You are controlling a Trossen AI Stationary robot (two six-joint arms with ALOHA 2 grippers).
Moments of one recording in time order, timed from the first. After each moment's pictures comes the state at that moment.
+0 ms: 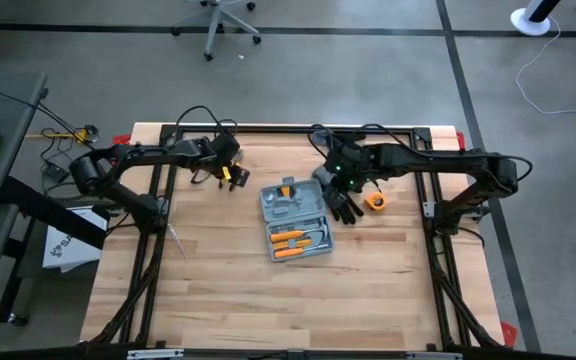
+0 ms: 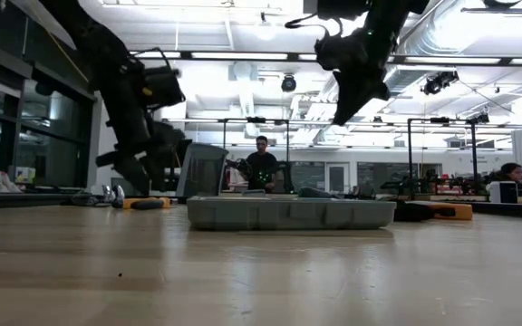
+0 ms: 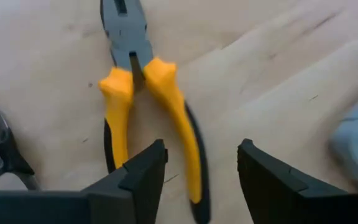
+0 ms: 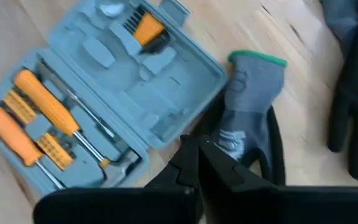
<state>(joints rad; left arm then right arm) 0.62 1.47 0.72 -0.42 0.00 -0.46 -0.19 1.52 1.23 -0.83 0.10 0.38</state>
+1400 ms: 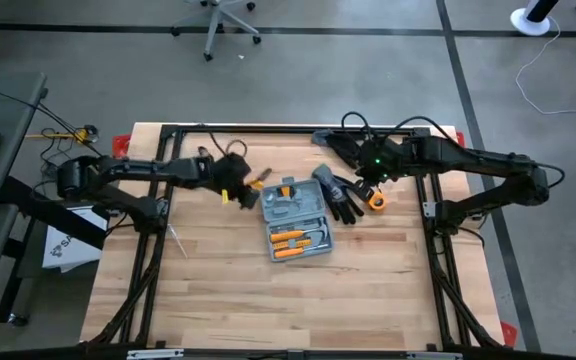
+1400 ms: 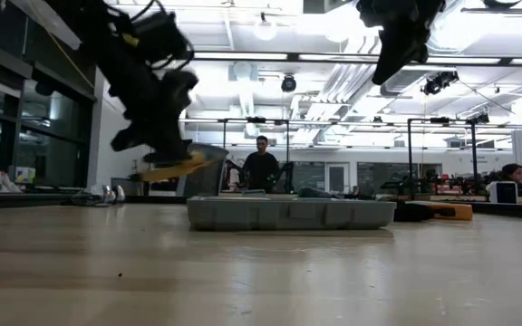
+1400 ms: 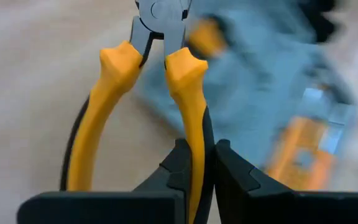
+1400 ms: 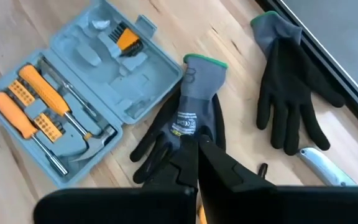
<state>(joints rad) 0.28 1.34 0.72 -0.30 0.09 -0.71 -0.18 1.24 1.23 -1.03 0.20 0.33</state>
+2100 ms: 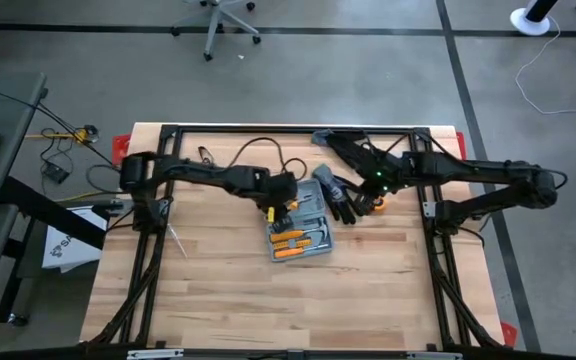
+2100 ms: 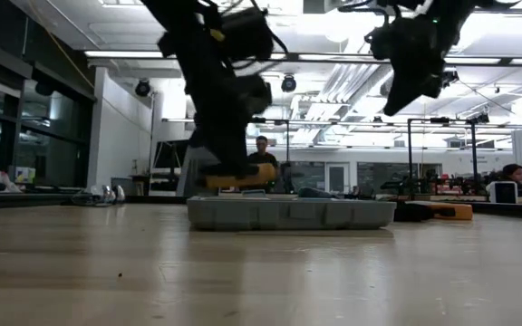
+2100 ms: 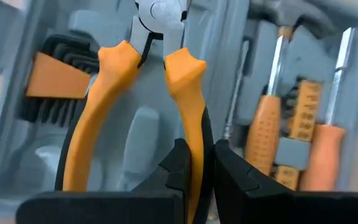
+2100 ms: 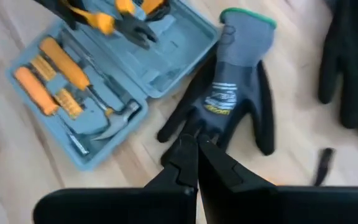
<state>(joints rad) 0.10 1.83 1.26 -0.56 0.05 -0.36 -0.18 1.15 0.94 -0.81 0.06 0.39</state>
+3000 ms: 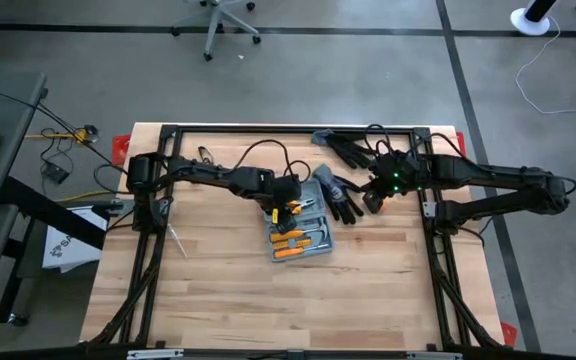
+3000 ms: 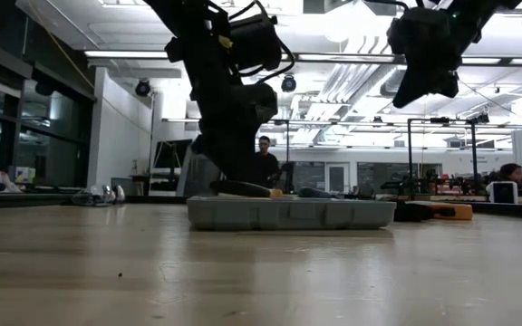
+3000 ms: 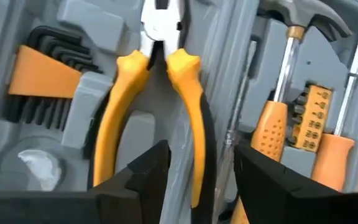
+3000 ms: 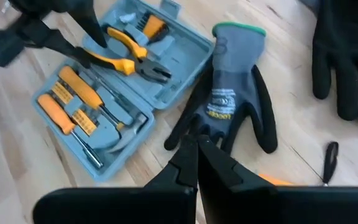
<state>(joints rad) 0.10 1.89 1.30 -0.59 0.05 -0.40 -0.18 0.99 0.85 -0.75 0.07 0.49</state>
